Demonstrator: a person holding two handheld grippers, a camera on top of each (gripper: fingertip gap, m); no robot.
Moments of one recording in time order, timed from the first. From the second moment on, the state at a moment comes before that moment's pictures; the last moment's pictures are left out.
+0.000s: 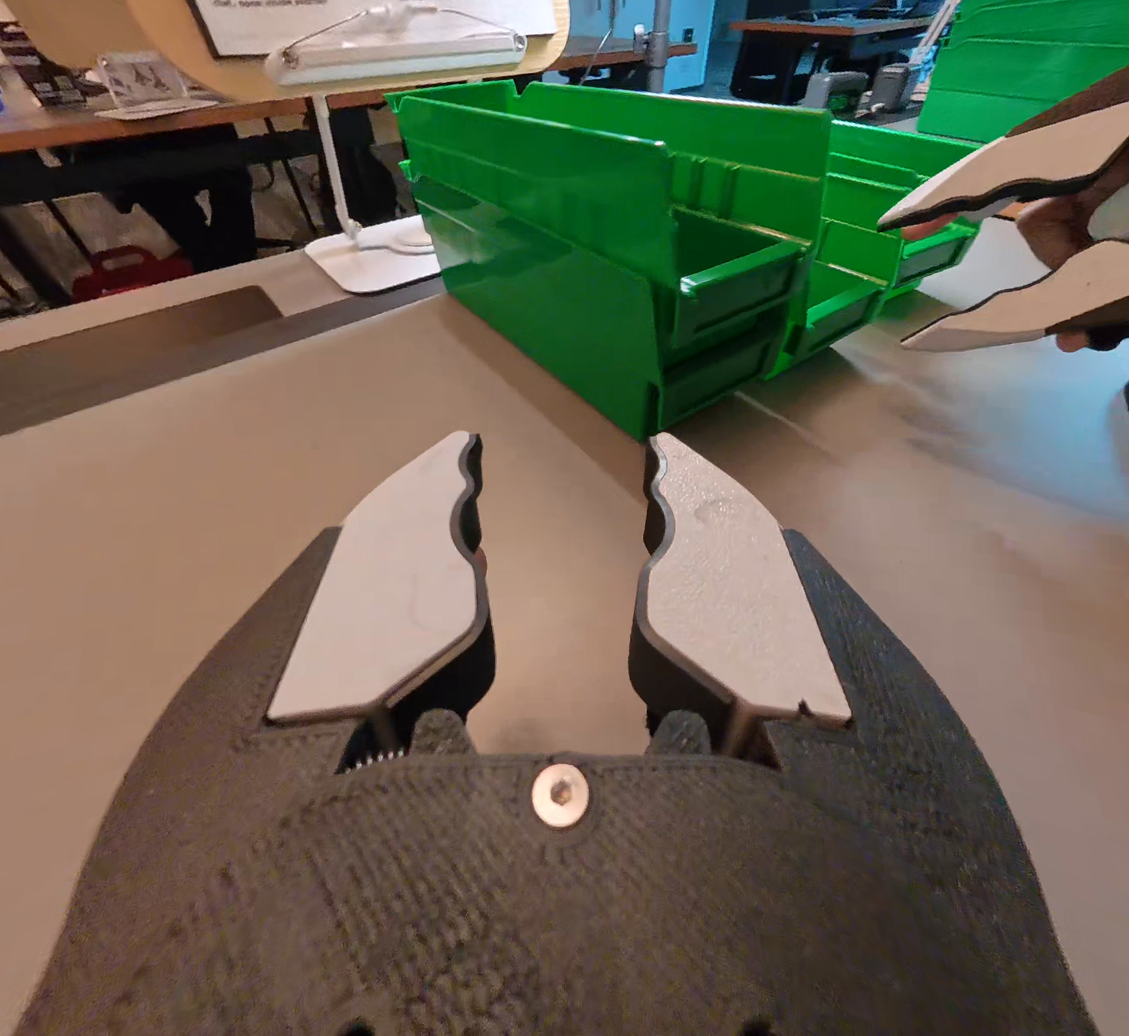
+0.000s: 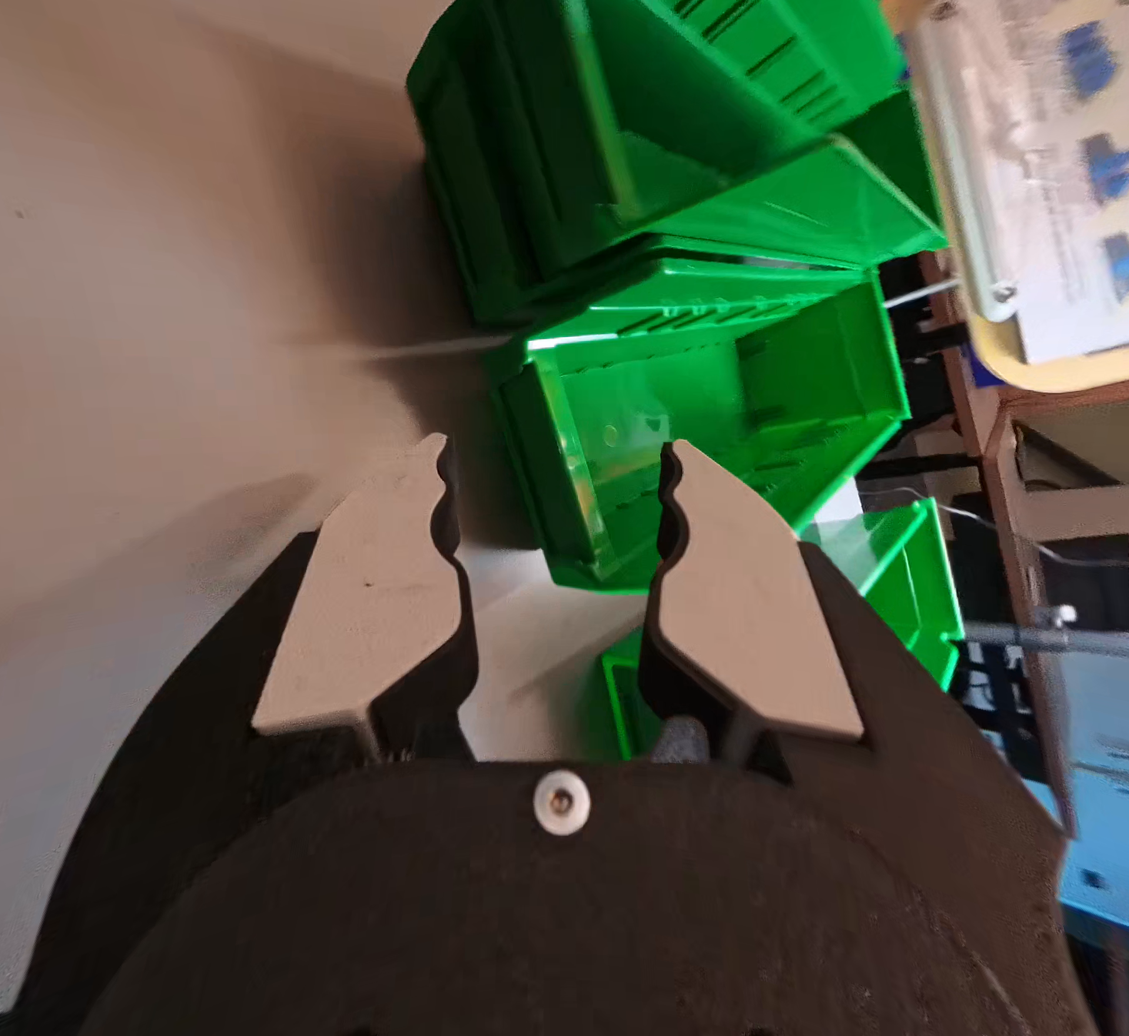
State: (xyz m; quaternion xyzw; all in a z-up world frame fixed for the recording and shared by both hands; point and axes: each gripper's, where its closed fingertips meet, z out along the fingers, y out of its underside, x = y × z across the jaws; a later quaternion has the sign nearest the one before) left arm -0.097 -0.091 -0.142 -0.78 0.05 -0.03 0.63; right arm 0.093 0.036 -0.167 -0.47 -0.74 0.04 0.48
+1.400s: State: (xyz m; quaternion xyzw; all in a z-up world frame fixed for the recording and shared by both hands) left arm -0.096 -0.096 -0.149 -0.78 0.07 -0.02 0.62; right arm -0.012 0.035 -0.035 -0.39 -0.82 -0.10 0.40
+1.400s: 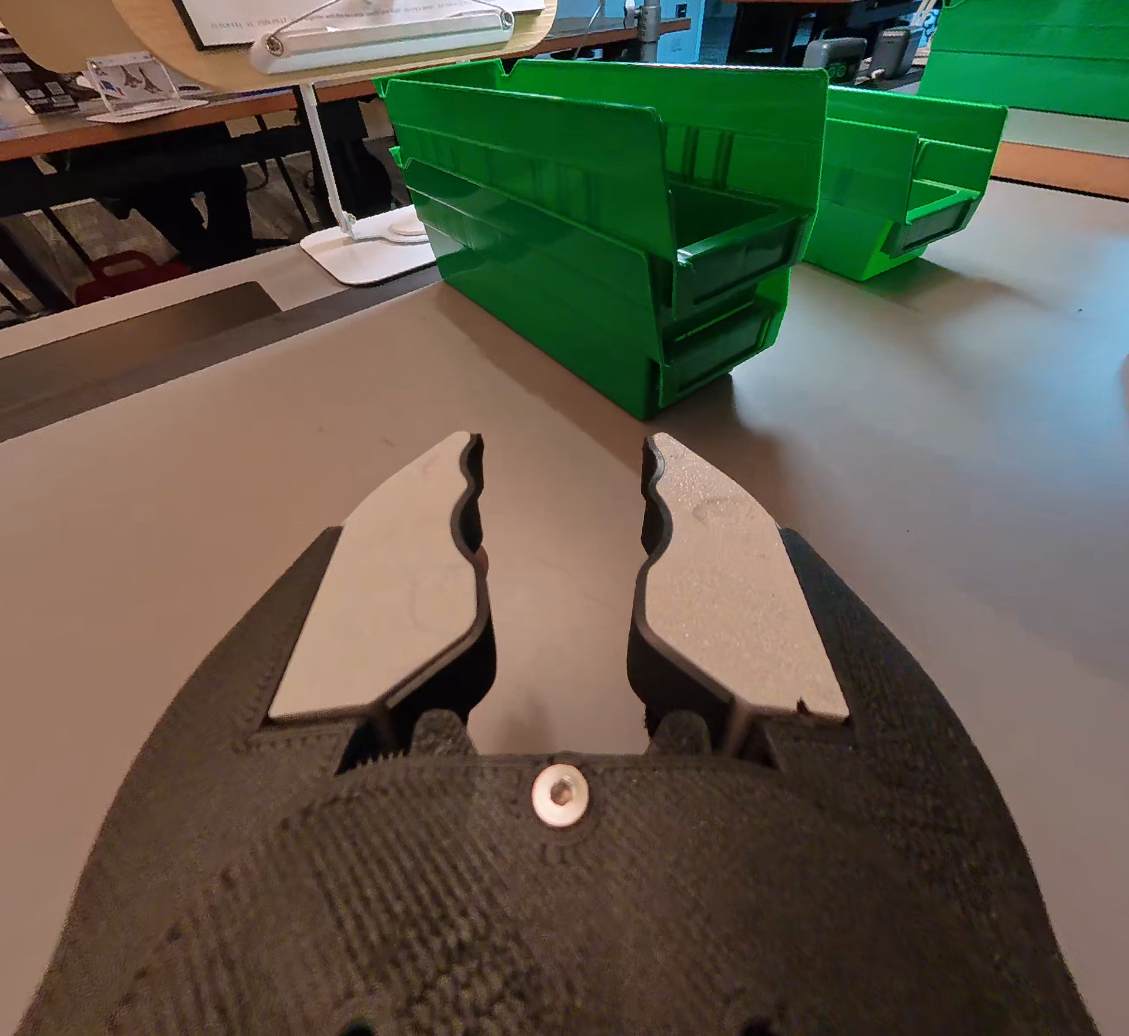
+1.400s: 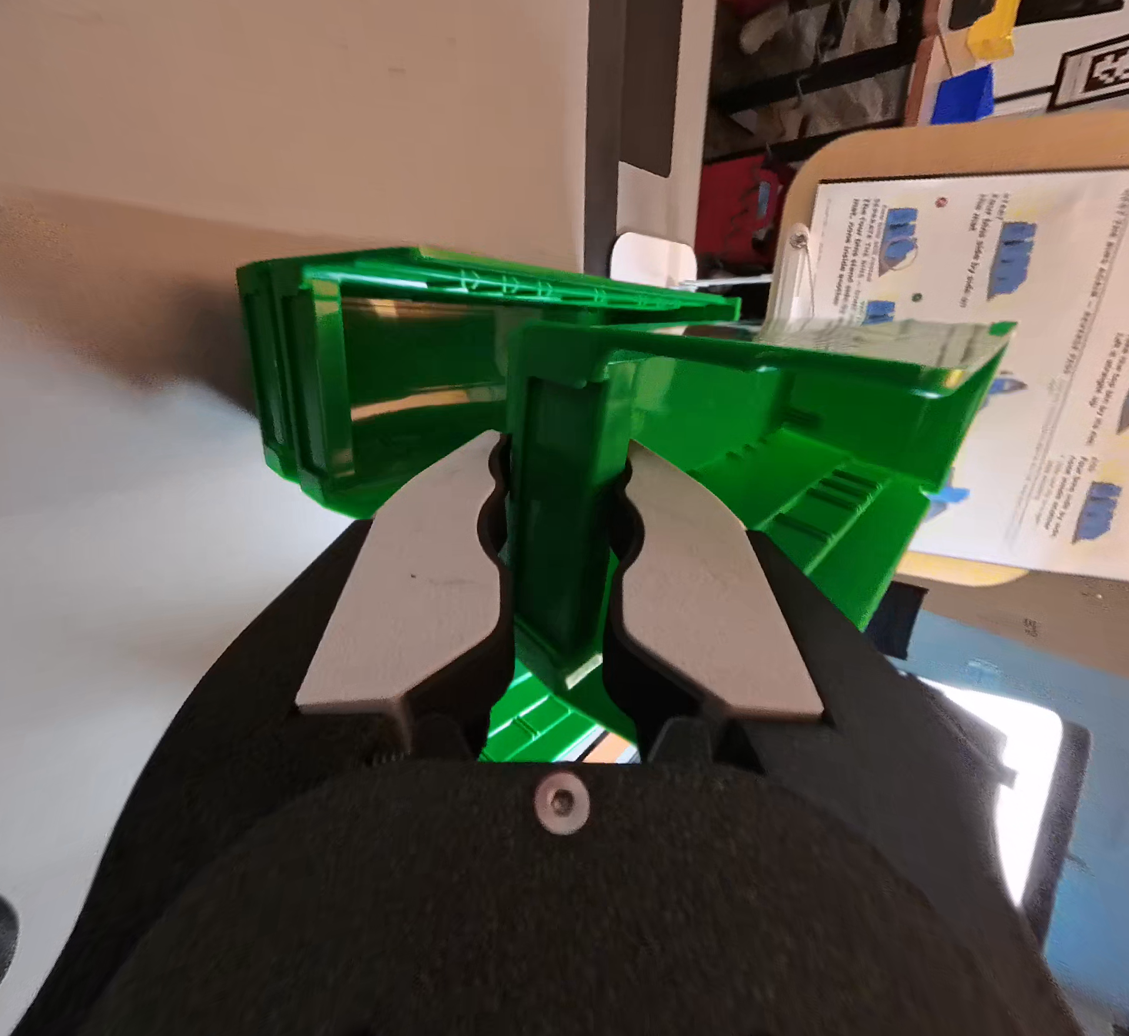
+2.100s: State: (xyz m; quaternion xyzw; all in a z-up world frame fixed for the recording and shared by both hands) left arm -0.094 -0.096 -0.150 -0.78 0.08 -0.01 0.62; right arm -0.025 0.027 -0.089 -0.44 -0.81 -0.14 0.37
